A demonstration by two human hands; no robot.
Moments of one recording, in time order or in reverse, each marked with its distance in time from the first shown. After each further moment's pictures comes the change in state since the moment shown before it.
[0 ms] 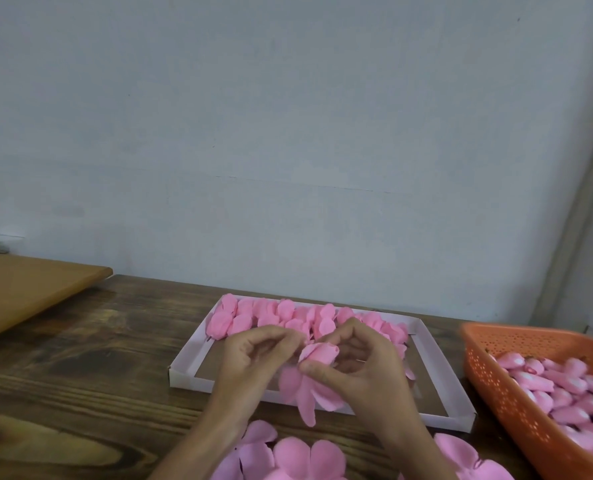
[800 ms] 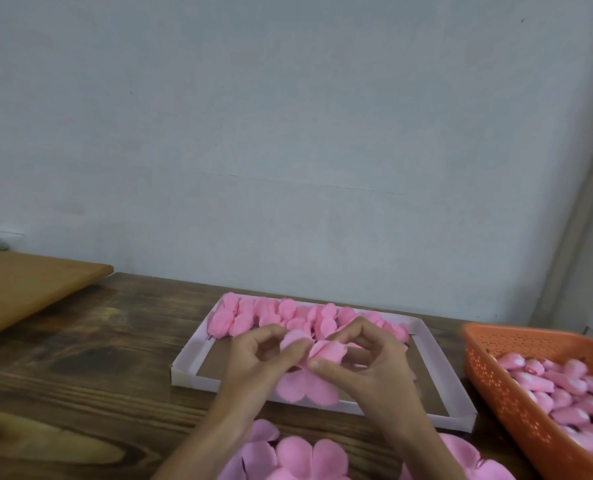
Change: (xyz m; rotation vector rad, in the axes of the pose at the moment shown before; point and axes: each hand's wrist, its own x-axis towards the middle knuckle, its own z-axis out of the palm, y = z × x) left_hand 0.000 -0.001 0.003 0.045 0.006 -0.077; right_hand -0.002 -0.010 -0.002 0.116 0.002 0.018
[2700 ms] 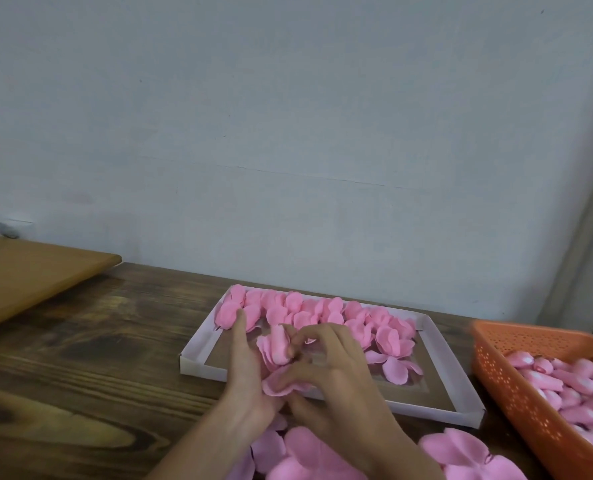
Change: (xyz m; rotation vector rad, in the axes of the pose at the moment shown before) left_hand 0.016 -0.021 0.002 -0.785 0.225 -0.506; right_hand -0.009 0.022 0.035 -0.785 -0.212 -0.541
